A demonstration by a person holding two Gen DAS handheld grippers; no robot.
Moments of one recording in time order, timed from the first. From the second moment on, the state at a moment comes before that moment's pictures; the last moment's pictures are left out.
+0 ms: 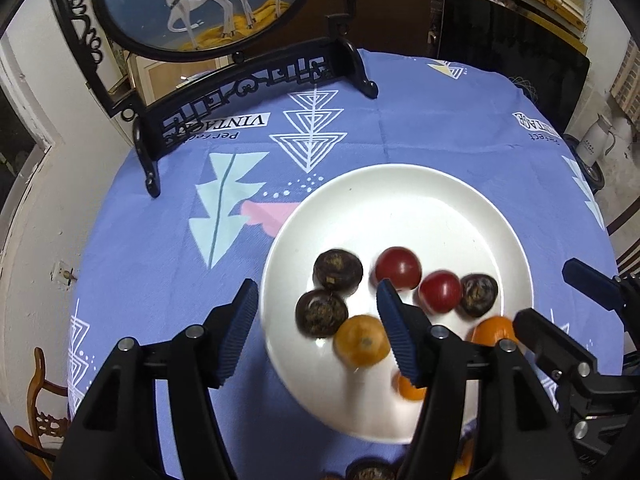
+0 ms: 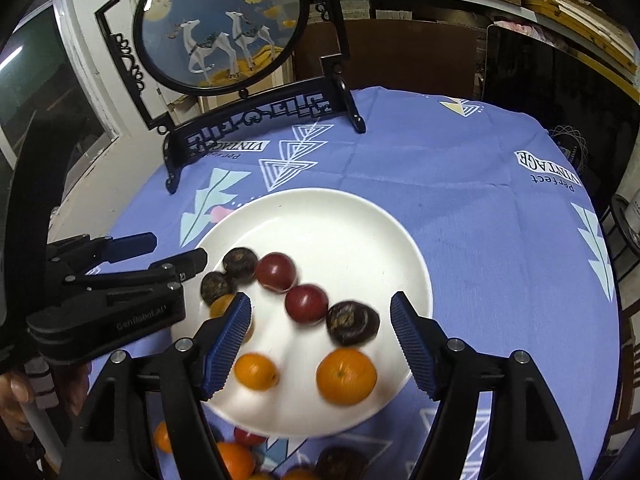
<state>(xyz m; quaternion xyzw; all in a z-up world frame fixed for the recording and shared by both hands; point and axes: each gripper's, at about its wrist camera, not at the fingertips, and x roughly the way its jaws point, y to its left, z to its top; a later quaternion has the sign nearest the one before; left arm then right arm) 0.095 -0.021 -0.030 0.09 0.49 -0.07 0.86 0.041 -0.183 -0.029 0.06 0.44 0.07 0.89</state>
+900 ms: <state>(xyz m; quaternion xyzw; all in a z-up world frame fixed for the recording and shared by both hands) -0.045 0.020 -0.115 0.17 0.52 -0.20 0.81 -0.124 -0.131 -0.112 0.00 0.54 0.19 0.82</state>
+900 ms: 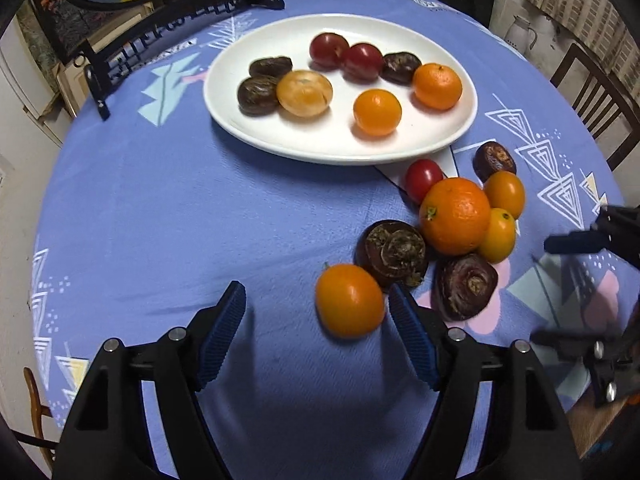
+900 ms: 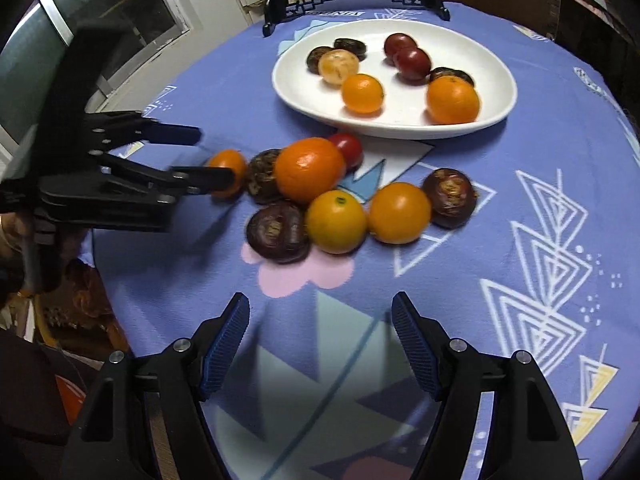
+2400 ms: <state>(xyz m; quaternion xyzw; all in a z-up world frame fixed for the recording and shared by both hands) -0.013 0.026 -0.055 0.10 0.50 -0.24 0.83 -0.096 -0.144 -0.072 0.04 0.49 0.15 0.86</state>
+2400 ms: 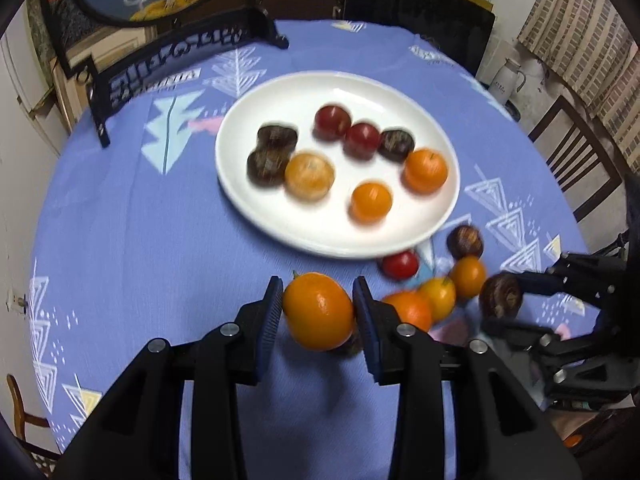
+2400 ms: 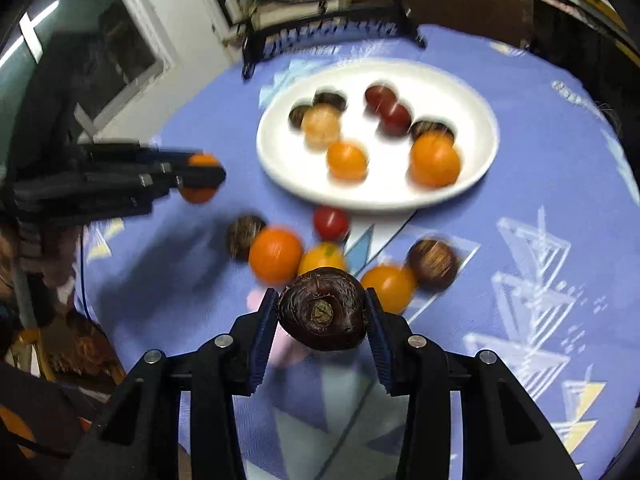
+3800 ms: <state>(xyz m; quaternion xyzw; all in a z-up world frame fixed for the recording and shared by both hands) 0.116 -0.058 -0.051 0.13 0.50 -0.14 0.84 0.093 -0.206 -0.054 0.10 0.44 0.11 0.88</state>
